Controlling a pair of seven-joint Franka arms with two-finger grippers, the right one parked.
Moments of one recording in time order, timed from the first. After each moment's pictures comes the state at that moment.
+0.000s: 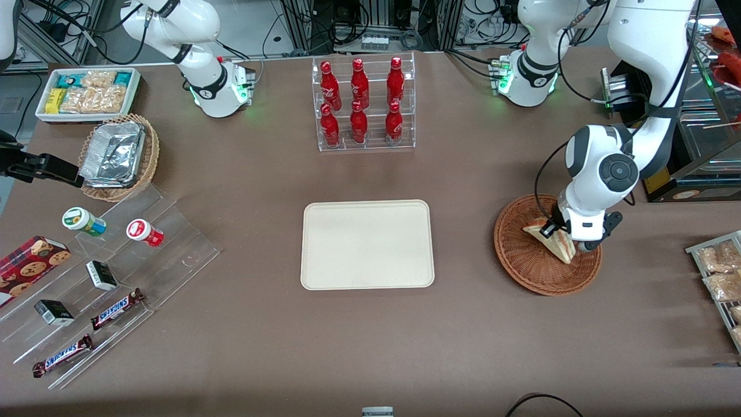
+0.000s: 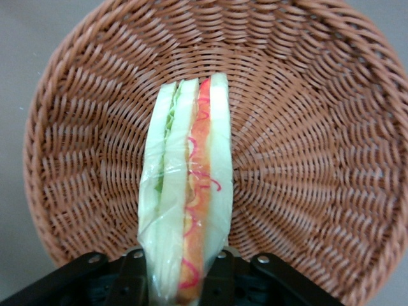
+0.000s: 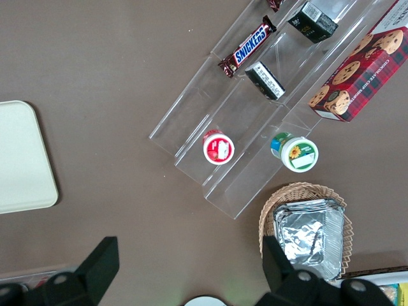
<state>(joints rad) -0.03 0.23 -0.09 -2.22 0.10 2.38 -0.90</state>
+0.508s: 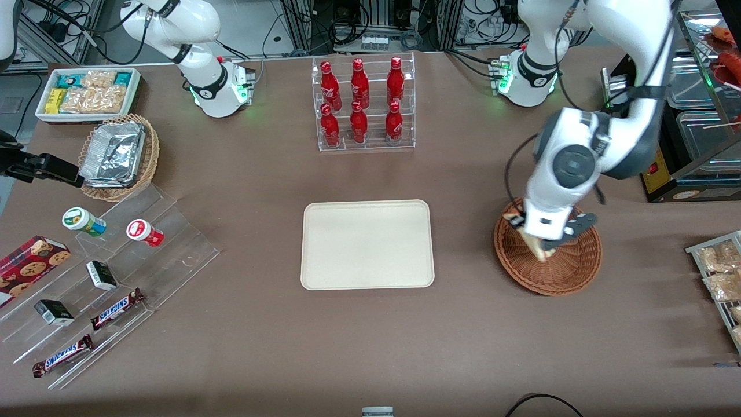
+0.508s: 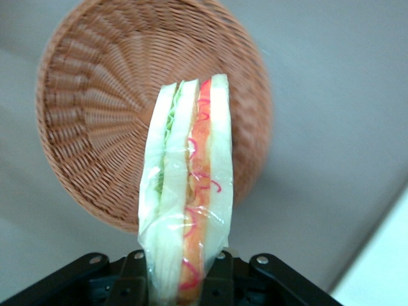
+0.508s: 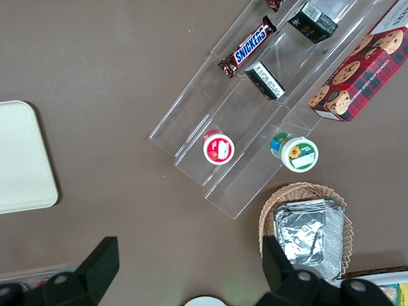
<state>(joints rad) -0.28 0.21 -0.10 -1.96 0.16 2.01 -0.88</state>
